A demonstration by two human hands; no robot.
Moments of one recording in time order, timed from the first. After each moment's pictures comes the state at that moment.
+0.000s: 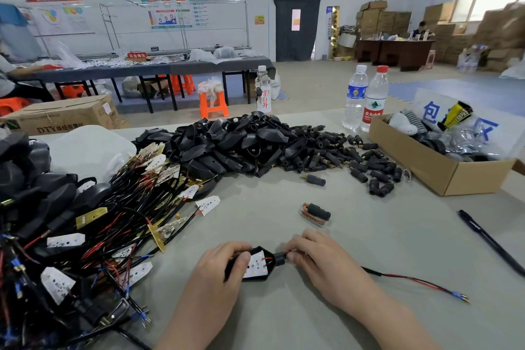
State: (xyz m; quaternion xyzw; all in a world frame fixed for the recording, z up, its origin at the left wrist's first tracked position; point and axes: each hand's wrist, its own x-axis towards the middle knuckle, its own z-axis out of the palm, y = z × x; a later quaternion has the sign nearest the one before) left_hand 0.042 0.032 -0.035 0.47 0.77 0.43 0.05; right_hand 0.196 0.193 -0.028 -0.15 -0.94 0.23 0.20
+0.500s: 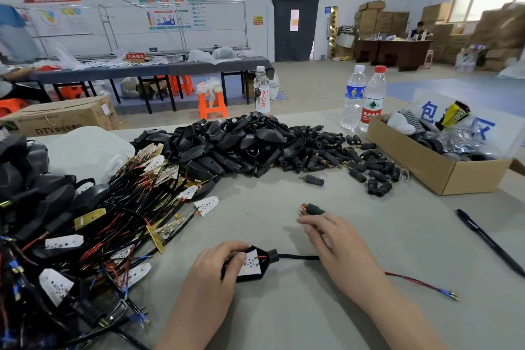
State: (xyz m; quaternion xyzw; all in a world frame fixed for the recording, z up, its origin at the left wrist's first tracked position) left_hand 0.043 0.030 -0.030 0.44 0.79 0.42 0.06; right_hand 0.205 0.203 -0.023 -0.27 -0.89 0.21 0.29
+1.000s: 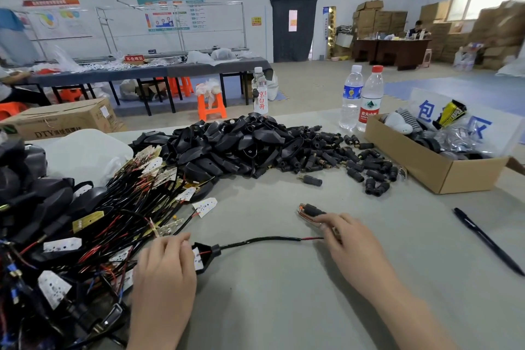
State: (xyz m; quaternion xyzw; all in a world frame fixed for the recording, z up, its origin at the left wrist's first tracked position) left_hand 0.015 0.009 -0.033 0.30 0.87 0.36 -0.13; right_hand 0.216 0.220 -0.026 -0.36 -0.88 0.18 0.25
